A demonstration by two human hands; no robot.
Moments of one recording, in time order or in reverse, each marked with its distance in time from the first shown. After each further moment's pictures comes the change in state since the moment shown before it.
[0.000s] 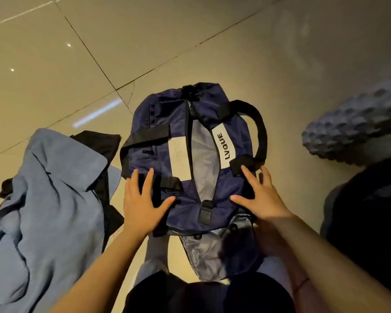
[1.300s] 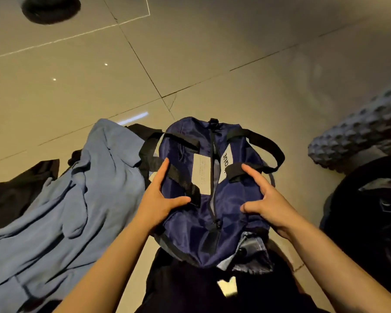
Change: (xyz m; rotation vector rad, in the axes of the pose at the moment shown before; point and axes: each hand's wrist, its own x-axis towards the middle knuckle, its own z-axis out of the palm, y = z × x) left_hand -0.120 0.020 -0.110 -0.704 -0.063 -0.002; right_hand -0.153 -0.103 -0.010 0.652 -0.111 -0.166
